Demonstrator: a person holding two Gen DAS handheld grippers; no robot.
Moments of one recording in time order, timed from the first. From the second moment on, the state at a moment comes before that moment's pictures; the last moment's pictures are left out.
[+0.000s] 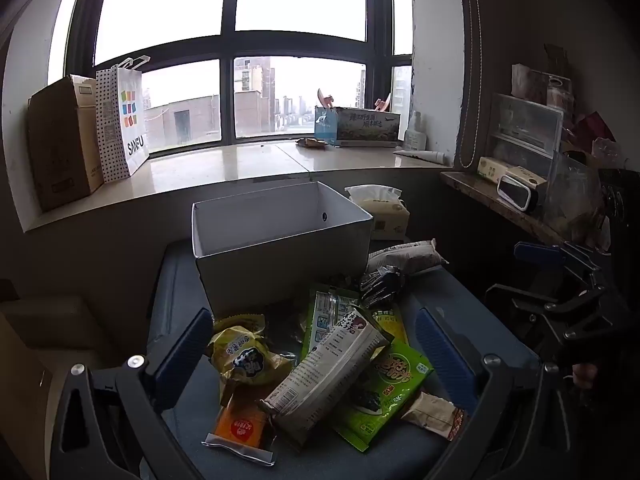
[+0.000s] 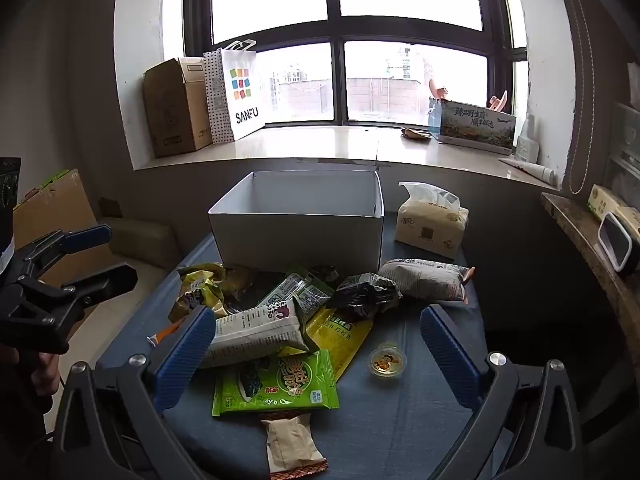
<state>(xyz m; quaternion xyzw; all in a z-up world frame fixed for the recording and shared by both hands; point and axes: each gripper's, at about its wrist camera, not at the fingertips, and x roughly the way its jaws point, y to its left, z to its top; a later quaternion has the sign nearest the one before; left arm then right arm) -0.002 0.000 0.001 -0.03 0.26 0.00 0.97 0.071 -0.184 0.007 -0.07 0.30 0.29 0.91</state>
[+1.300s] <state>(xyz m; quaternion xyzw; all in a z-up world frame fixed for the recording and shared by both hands) 0.001 -0.005 -0.005 -0.02 0.28 -0.01 0.96 0.069 -0.183 0.008 -0.07 0.30 0.29 0.91</state>
